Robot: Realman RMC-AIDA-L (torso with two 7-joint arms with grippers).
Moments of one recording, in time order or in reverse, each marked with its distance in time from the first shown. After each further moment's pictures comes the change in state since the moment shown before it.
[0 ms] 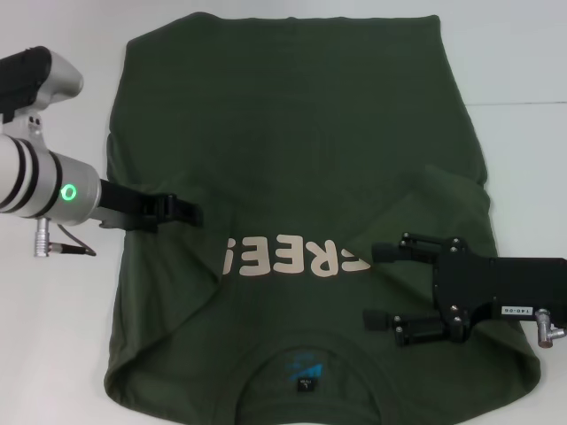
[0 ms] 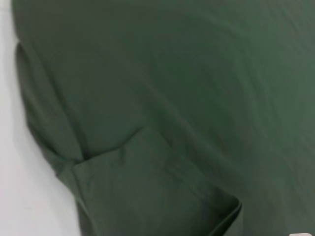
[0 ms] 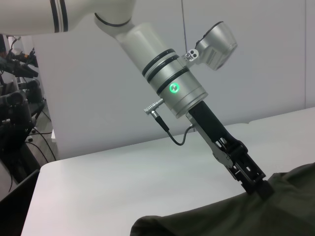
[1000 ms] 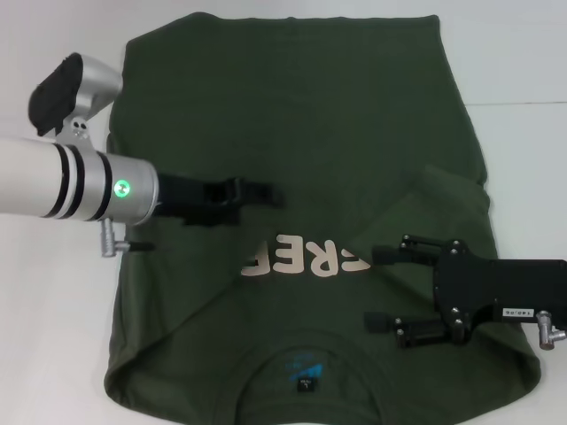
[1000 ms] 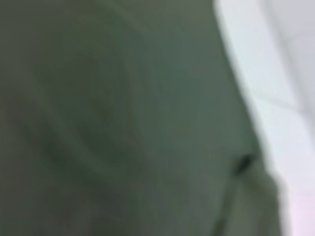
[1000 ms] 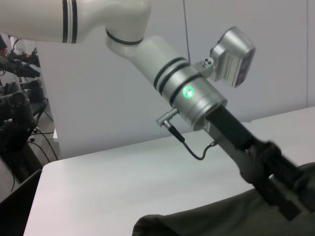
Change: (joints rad) left arm -0.055 0.028 0.001 -0.249 -0.389 -0.056 0.128; right arm -0.002 -0.001 -0.001 0.000 -0.002 -0.004 0.001
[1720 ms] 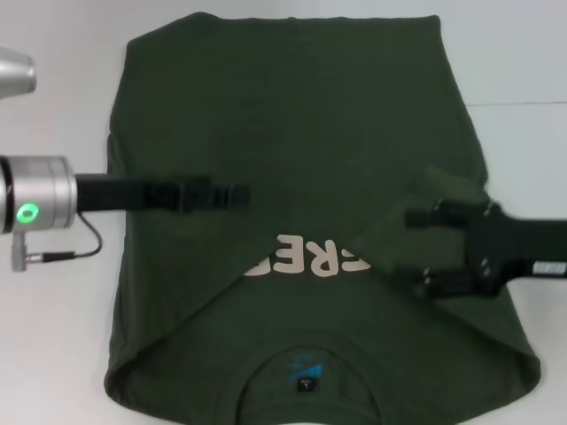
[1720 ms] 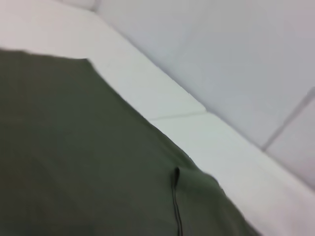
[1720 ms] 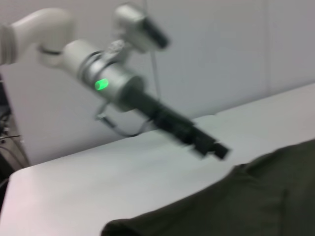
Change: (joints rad) left arm 0.170 0.012 -0.144 0.188 -0.175 0.271 0.609; right arm -0.010 -0.018 0.017 -0.176 0.000 0.003 0.232
